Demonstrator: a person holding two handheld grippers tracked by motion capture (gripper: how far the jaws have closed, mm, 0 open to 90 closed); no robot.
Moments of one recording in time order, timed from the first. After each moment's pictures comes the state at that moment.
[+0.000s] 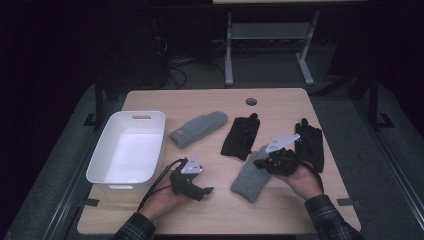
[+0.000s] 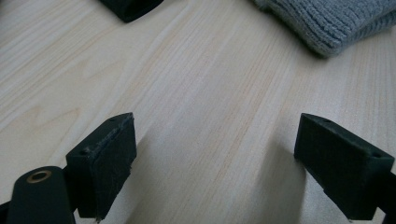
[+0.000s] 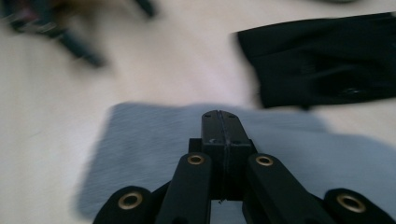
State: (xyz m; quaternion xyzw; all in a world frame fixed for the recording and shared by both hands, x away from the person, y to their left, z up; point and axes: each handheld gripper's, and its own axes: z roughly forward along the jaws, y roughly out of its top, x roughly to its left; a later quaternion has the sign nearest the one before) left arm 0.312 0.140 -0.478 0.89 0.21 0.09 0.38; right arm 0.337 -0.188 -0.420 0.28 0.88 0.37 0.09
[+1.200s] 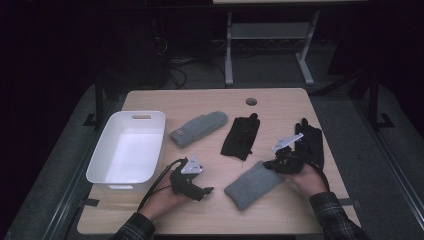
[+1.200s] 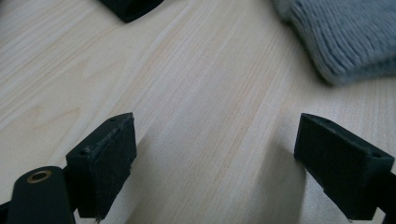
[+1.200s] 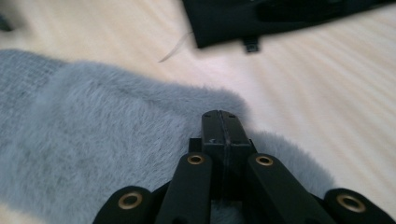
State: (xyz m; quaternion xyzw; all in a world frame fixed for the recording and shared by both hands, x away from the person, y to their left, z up) left arm 0.312 0.140 -0.478 0.89 0.22 0.09 0.38; right arm 0.342 -0.207 -0.447 0.33 0.89 0.32 0.07
